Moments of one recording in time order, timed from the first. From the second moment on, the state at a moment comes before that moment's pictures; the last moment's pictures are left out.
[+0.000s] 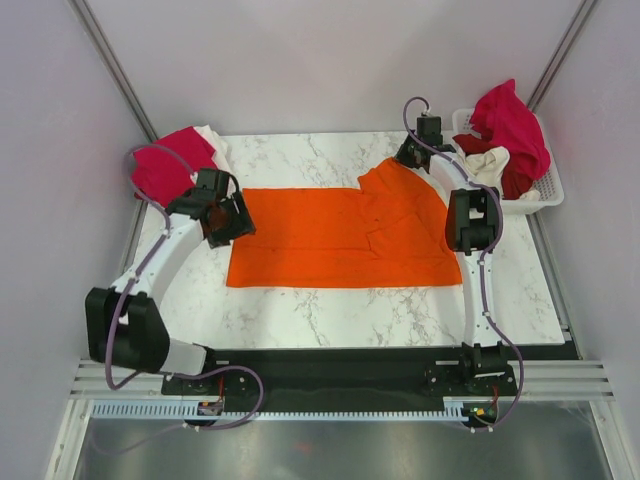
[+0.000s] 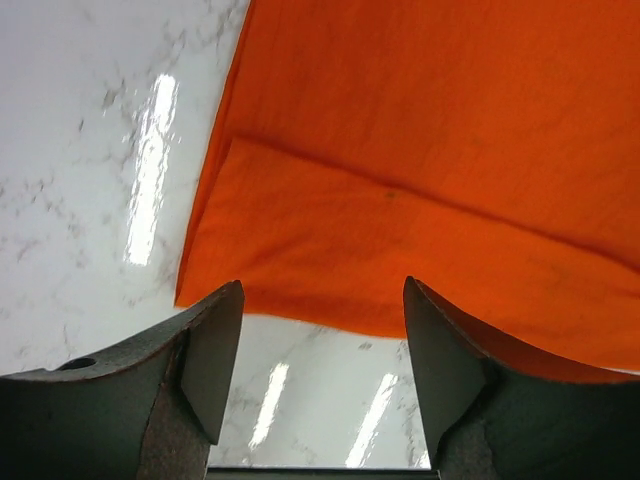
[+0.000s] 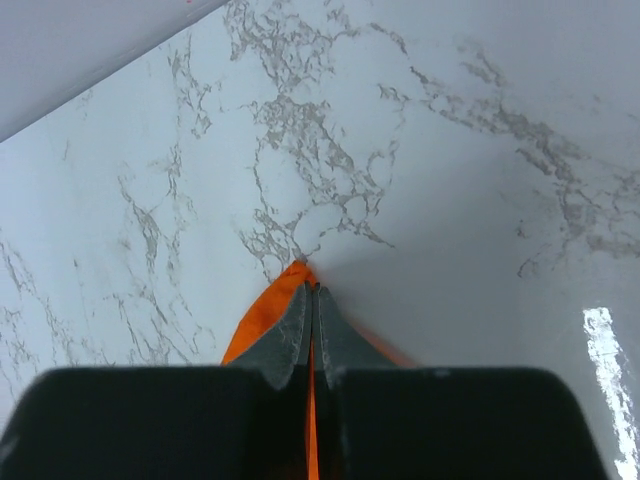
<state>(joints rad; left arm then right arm) -0.19 1.34 1.07 -0.77 -0.06 -0.53 0.10 2.63 2.26 -0.30 -0.10 0.55</state>
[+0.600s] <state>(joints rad) -0.15 2.06 1.73 -0.63 -0.15 -0.52 0.09 2.56 2.07 -0.14 -0.16 0.55</state>
